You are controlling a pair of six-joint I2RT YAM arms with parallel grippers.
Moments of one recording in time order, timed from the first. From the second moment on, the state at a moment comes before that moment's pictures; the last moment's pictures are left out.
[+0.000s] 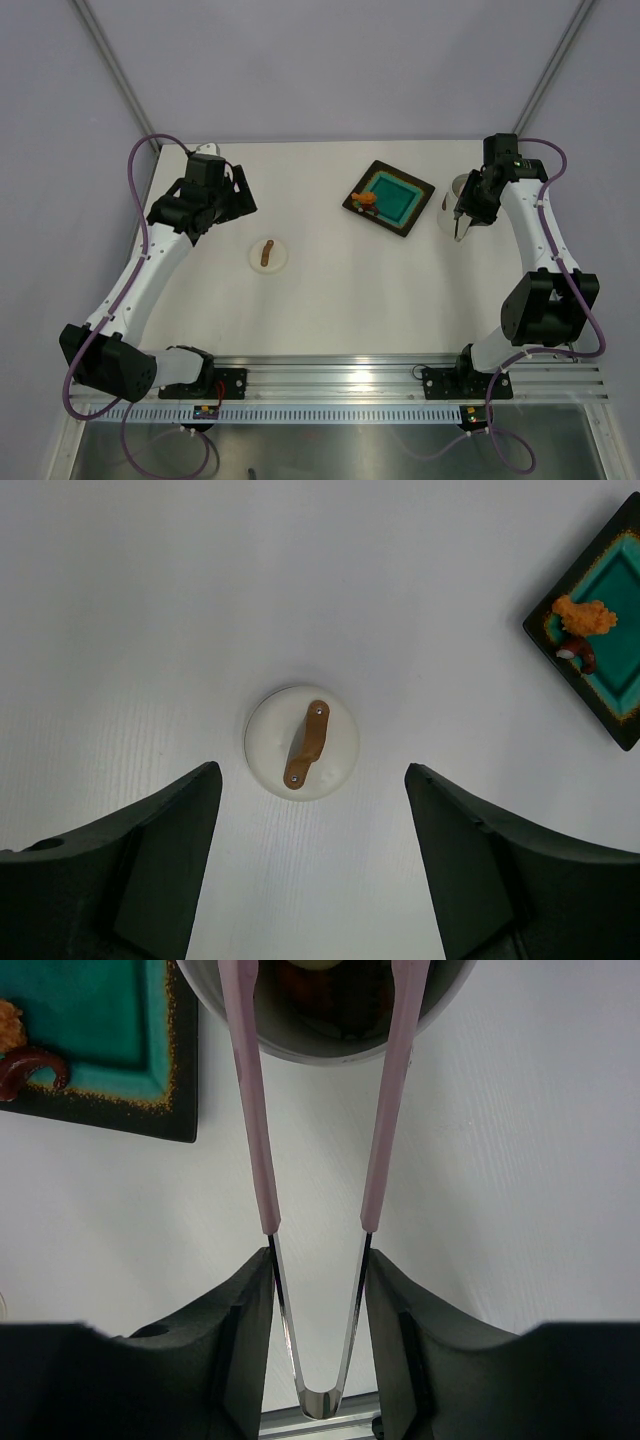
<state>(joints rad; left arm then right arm) -0.30 1.28 1.30 -0.75 -0.18 -0.51 -0.05 1.57 1.51 -1.04 0.03 0.38</state>
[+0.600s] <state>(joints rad) -0.30 1.28 1.30 -0.75 -0.18 -0.51 -0.04 1.51 1.61 -1.08 -0.02 0.37</state>
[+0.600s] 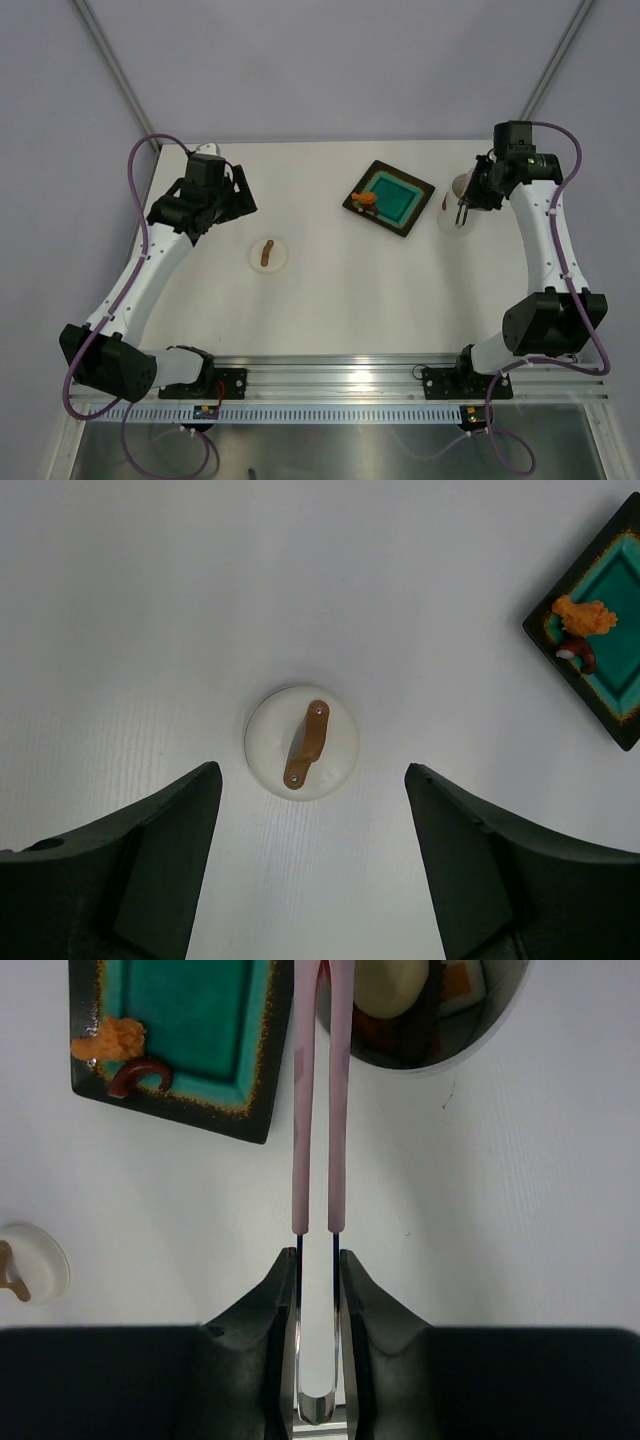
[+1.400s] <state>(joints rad) -0.28 1.28 1.30 -0.76 -0.19 -0.50 0.36 1.79 1.61 -1.10 -0.17 0.30</state>
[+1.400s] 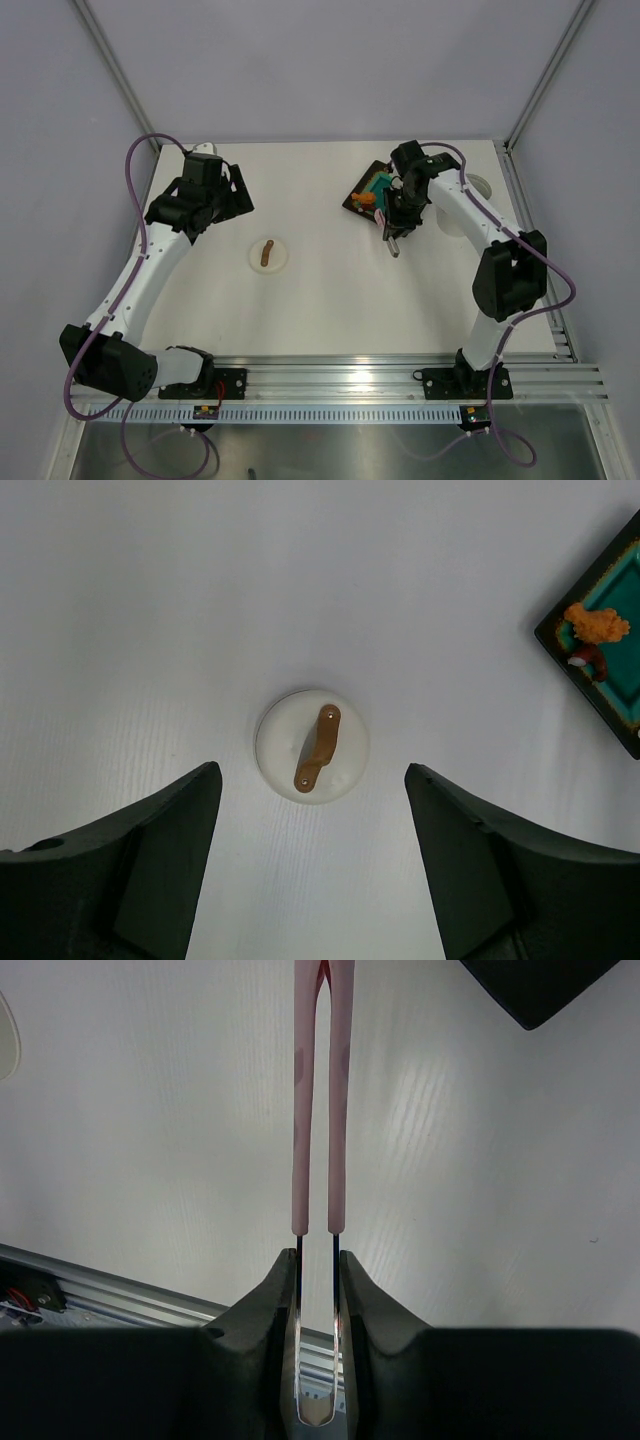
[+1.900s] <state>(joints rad) -0.27 1.28 1.30 -0.76 -0.19 -0.50 0.41 2.01 1.83 -1.08 -0.20 0.30</state>
